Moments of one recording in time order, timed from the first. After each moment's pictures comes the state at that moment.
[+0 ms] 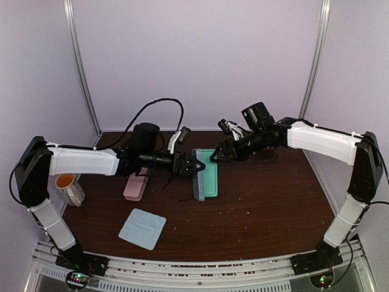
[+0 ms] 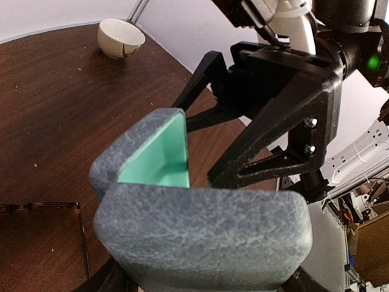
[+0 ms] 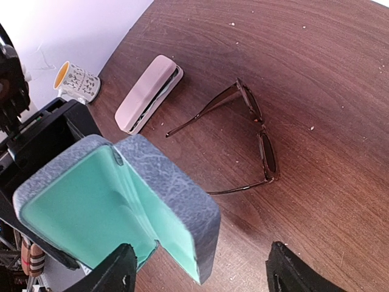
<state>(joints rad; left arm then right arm) -0.76 1.68 1.08 0.22 0.61 -0.44 0.62 1.69 1.40 -0.50 -0.48 0.26</state>
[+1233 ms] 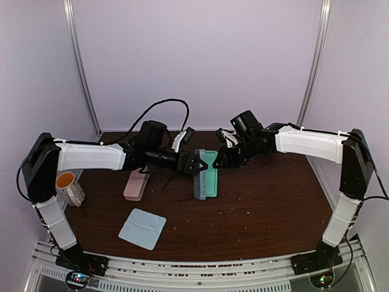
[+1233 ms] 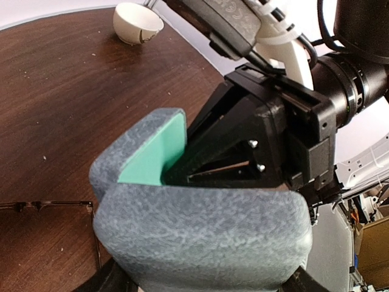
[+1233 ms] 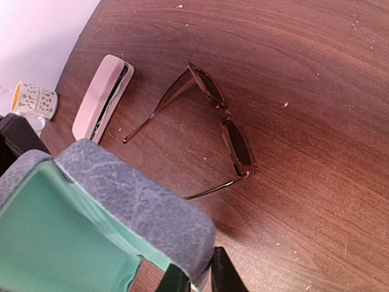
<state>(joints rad) -0.76 1.76 1.19 0.09 0.58 -0.41 0.67 1.78 1.41 -0.49 -0.31 0.41</state>
